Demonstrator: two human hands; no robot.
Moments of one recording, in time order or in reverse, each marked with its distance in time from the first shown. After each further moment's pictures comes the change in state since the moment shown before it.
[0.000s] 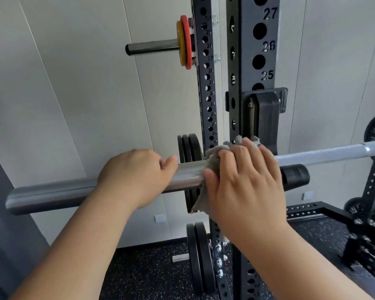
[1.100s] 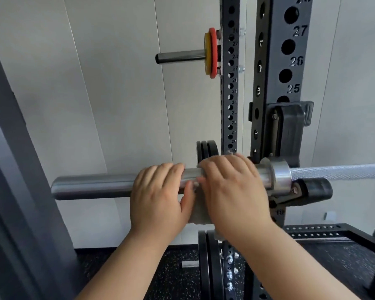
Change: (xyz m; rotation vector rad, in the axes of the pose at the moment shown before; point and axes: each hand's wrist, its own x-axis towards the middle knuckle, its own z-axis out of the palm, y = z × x) left_hand -0.054 -0.010 0.057 -0.082 0.608 0.179; right_hand 0.013 -0.028 0.018 0.108 -0.079 -0.248
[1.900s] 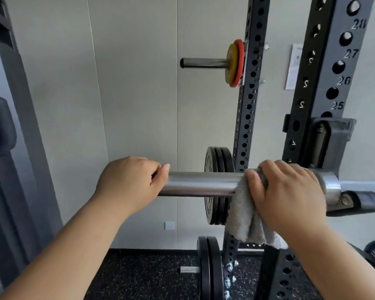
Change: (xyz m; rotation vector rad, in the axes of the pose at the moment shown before) left_hand 0.015 -0.150 -0.054 0.039 -0.260 -0.076; right_hand 0.013 -0.009 -0.002 -0.164 0.069 0.172
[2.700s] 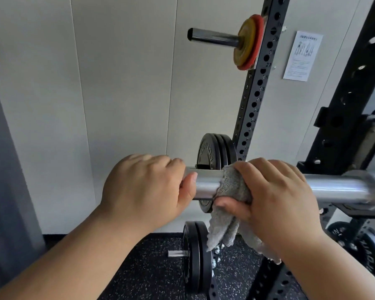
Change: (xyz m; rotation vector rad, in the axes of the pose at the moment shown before) left_hand -0.013 -0.039 0.021 -0.001 0.259 0.235; right_hand 0.003 -0.103 0.015 0.081 -0.020 -0.303
